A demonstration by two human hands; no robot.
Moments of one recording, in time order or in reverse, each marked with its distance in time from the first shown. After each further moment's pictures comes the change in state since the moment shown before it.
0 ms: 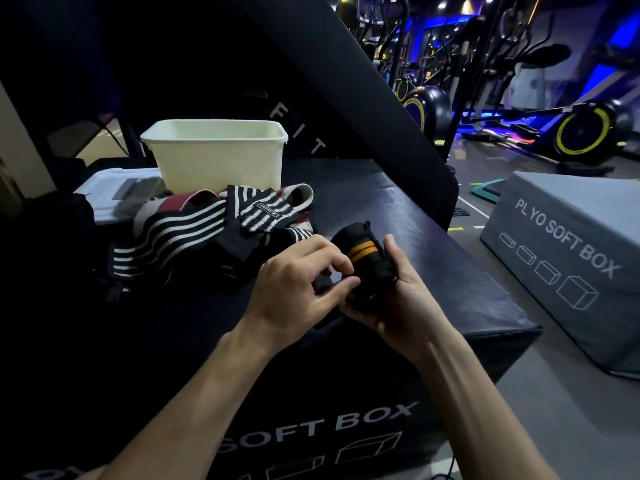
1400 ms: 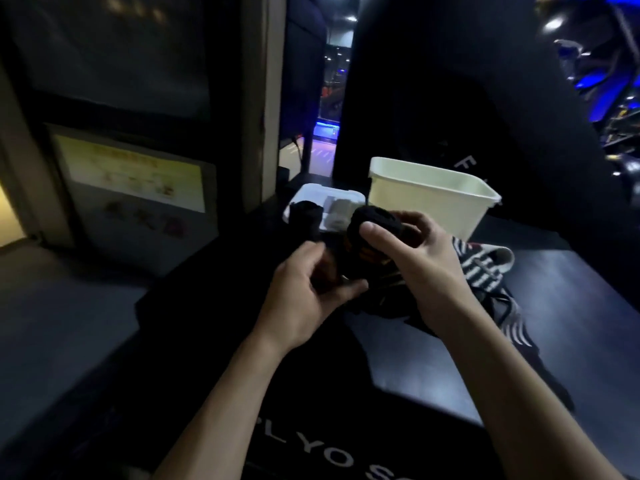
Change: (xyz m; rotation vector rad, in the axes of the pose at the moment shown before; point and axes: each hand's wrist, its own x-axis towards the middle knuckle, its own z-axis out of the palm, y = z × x) left_hand -0.096 -0.062 -0.219 -0.050 0.406 -0.556; right_hand 0.046 0.075 0.251 -0.745 -0.213 -0.501
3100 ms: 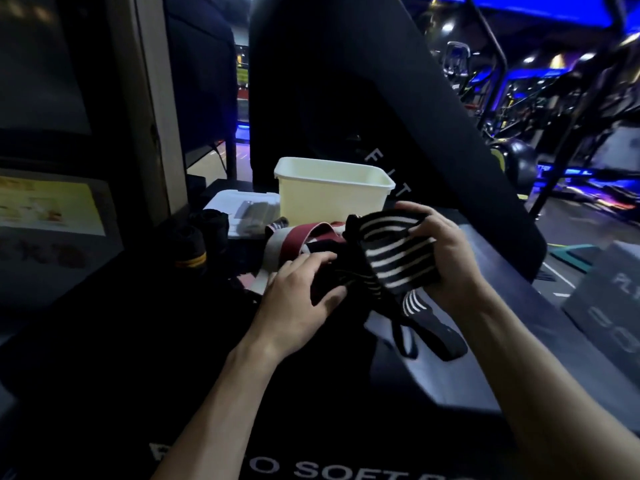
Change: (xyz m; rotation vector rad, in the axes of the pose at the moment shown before) left_hand 0.008 0.021 0.106 0.317 -0.312 0.115; right_hand 0.009 0.015 -0.159 0.319 0.146 0.077
